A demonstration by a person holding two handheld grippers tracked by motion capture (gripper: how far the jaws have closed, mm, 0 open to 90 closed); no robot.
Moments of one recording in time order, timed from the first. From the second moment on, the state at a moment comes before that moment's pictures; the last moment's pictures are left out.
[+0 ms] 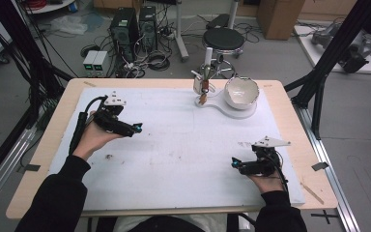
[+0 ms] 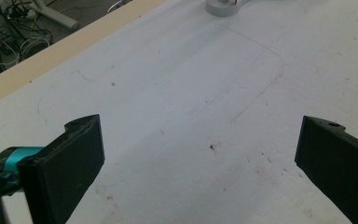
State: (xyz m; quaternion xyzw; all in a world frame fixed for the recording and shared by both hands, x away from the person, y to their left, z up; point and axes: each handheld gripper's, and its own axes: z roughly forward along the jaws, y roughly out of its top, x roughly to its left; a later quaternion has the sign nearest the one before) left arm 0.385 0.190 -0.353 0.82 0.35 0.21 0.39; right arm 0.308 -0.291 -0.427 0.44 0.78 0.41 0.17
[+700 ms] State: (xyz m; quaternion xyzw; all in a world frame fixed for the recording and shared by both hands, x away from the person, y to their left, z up) left arm 0.337 0.226 -0.372 0.81 0.37 0.20 0.40; right arm 0.308 -0.291 -0.428 0.44 0.78 0.41 0.17
